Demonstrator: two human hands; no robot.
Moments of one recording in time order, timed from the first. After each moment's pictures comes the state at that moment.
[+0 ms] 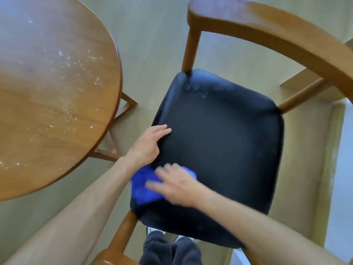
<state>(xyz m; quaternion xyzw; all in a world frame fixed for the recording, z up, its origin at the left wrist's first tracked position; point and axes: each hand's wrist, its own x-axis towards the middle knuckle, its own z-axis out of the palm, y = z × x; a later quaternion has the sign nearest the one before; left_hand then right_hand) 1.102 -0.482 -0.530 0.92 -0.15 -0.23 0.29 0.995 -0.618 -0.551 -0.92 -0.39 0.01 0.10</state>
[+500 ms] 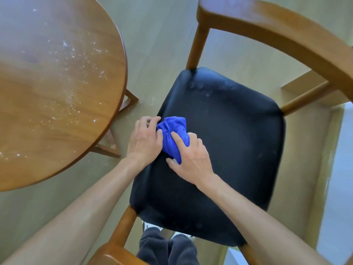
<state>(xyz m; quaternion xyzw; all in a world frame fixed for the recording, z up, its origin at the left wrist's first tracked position) 1.093 -0.488 -0.512 0.96 -0.03 -0.13 0.26 1.035 -0.634 -0.523 -0.98 -0.04 0.08 0.20</state>
